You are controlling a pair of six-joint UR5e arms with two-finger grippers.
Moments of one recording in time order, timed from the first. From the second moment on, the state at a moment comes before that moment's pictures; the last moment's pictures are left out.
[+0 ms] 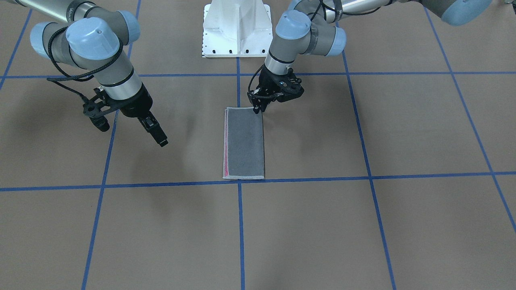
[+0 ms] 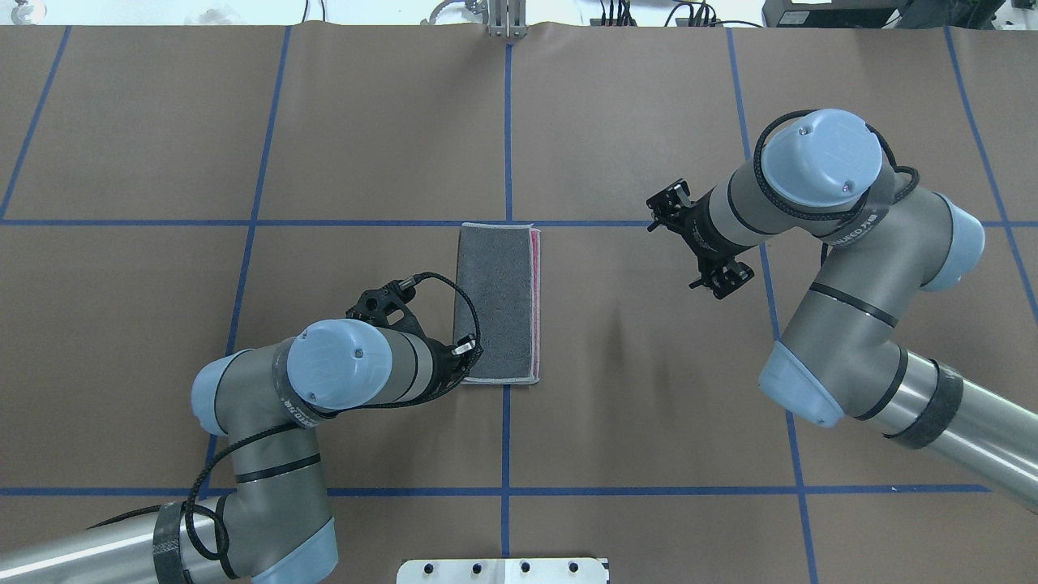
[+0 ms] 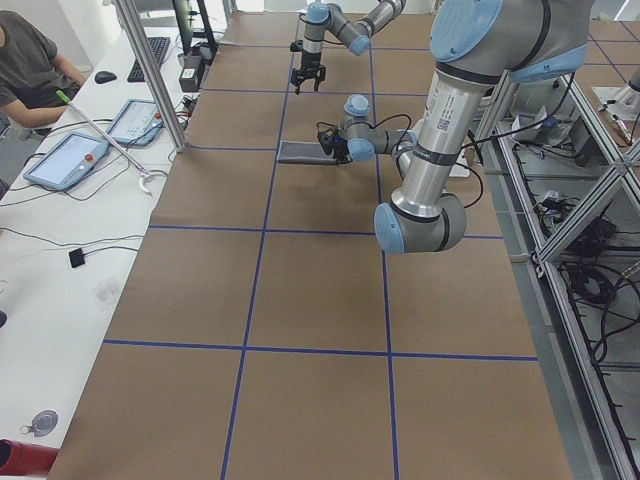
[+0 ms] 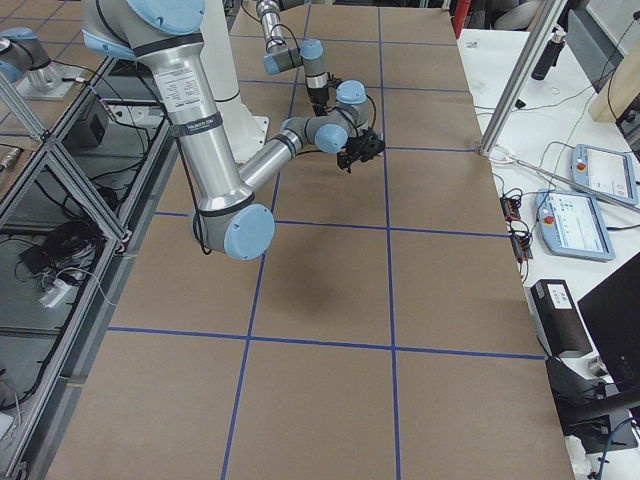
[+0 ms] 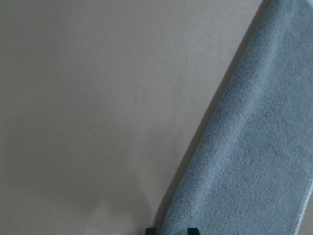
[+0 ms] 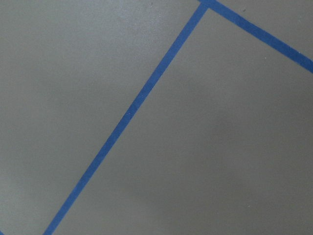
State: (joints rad) left arm -0.35 -2.10 -1.67 -2.01 -1.67 -1.88; right arm 0.70 -1.17 1.80 -1.35 1.95 2.06
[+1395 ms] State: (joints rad) left arm -0.35 -1.98 -1.82 -2.01 -1.77 -1.81; right arm 0.70 -1.17 1.80 -1.35 1.95 2.06
